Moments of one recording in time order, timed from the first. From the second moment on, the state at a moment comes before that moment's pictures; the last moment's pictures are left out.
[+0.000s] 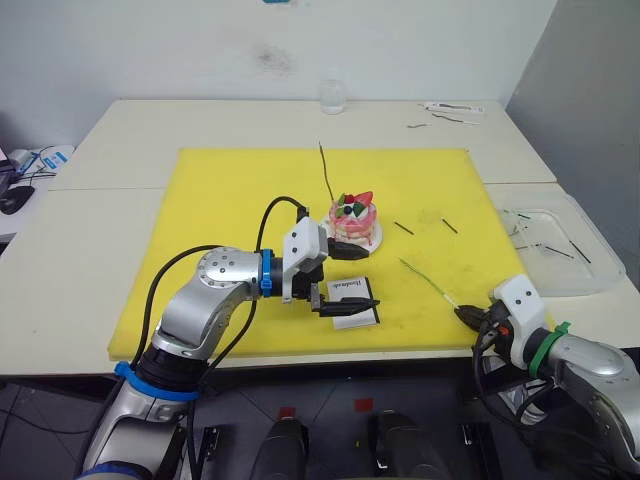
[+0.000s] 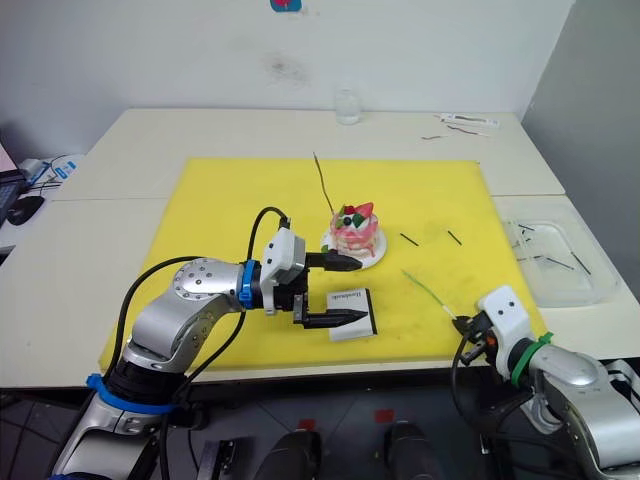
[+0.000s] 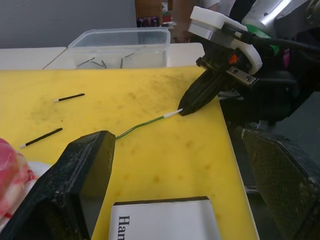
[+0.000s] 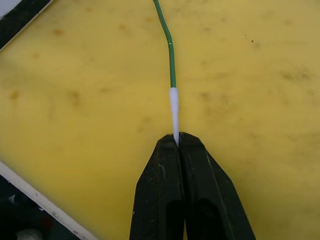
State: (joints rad) left arm -0.51 0.50 -0.21 -0.19 -0.41 0.44 -1.08; right arm 0.11 -0.67 -0.18 -0.57 0.36 0.80 0.56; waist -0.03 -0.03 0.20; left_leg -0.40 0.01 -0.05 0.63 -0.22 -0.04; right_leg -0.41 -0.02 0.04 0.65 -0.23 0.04
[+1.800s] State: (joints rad) left arm -0.50 0.38 -0.35 -0.24 -0.37 0.43 -1.01; right arm -0.34 -1.25 0.06 -0.36 0.46 1.32 0.92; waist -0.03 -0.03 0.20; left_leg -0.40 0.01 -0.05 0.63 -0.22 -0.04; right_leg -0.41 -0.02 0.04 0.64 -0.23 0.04
